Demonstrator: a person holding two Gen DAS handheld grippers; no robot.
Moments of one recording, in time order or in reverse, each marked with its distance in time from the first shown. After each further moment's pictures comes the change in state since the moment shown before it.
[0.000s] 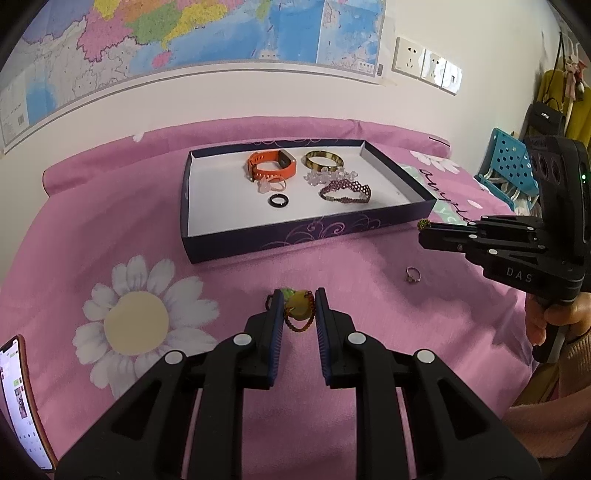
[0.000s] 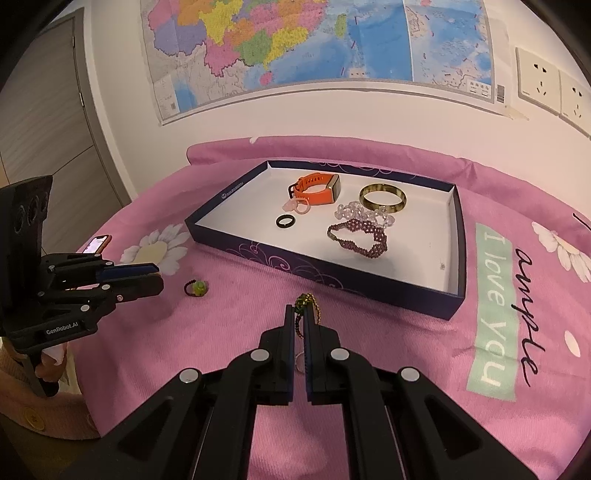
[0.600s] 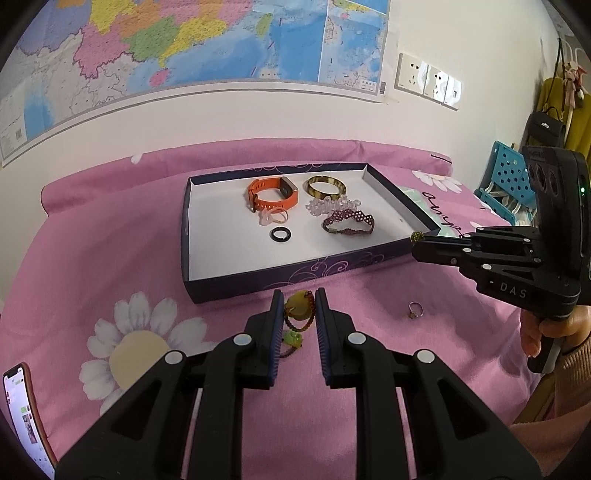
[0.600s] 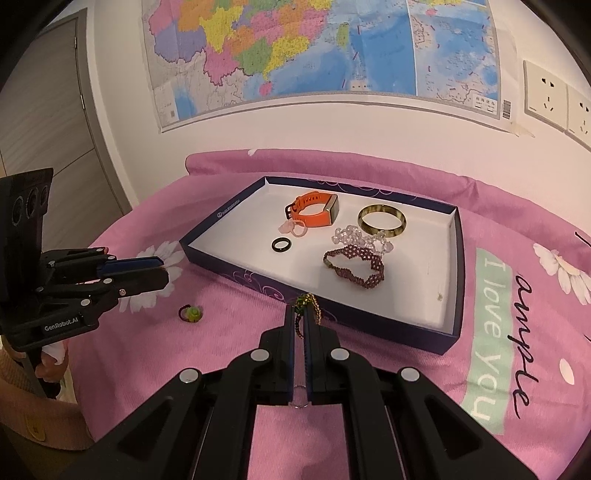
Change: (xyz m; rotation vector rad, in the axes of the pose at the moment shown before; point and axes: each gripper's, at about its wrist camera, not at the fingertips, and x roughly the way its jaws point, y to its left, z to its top) left arm 0.004 0.003 0.025 0.004 -0.047 -0.004; right arm 0.003 -0.004 0.020 -0.014 -0.025 -0.003
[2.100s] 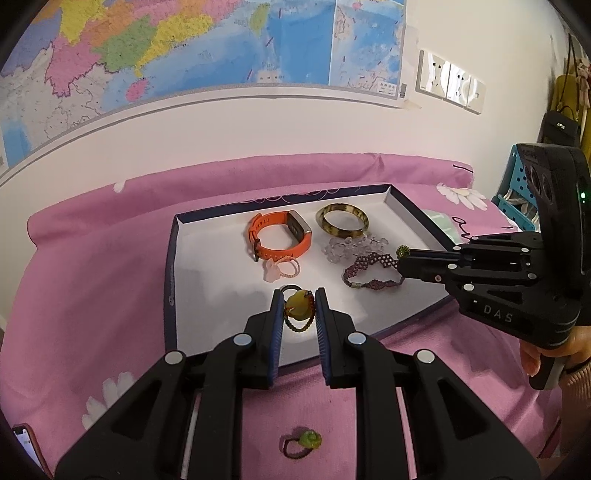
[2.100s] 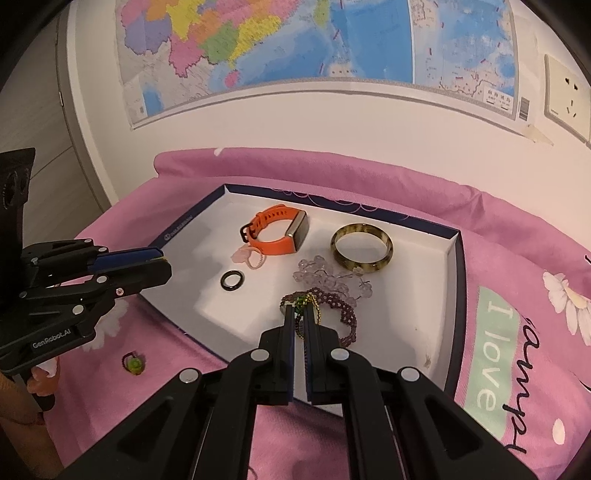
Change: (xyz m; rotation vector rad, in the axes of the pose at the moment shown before) left arm 0.061 0.001 0.056 0.015 -0.003 0.043; right arm 0.059 -0.029 0.045 0.004 0.046 -0.054
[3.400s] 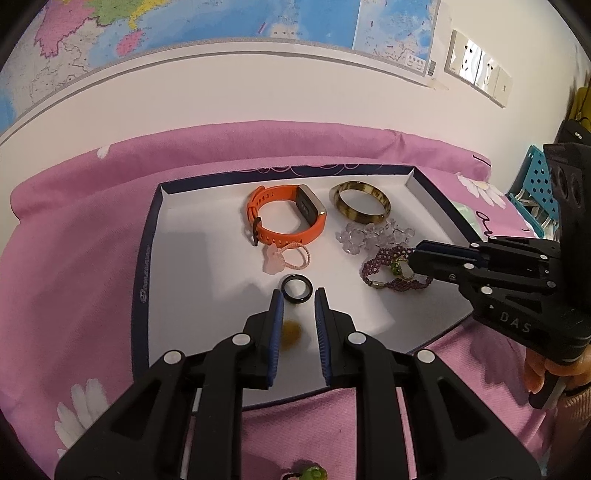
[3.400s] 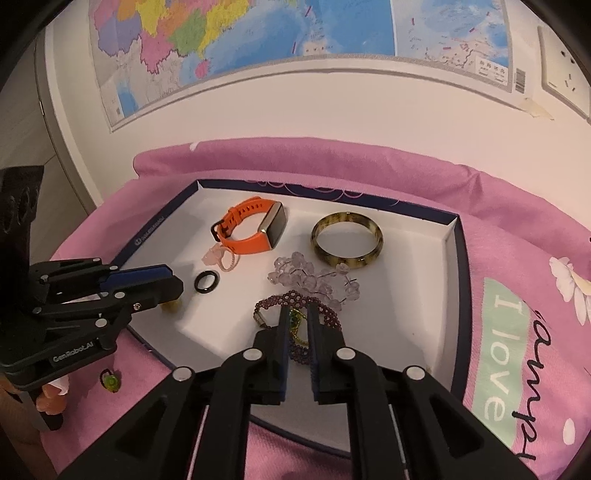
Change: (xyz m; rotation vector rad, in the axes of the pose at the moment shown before) left arm 0.043 0.011 0.004 -0.069 0.099 -0.013; right arm 0.019 -0.012 0.000 0.059 0.024 -0.025
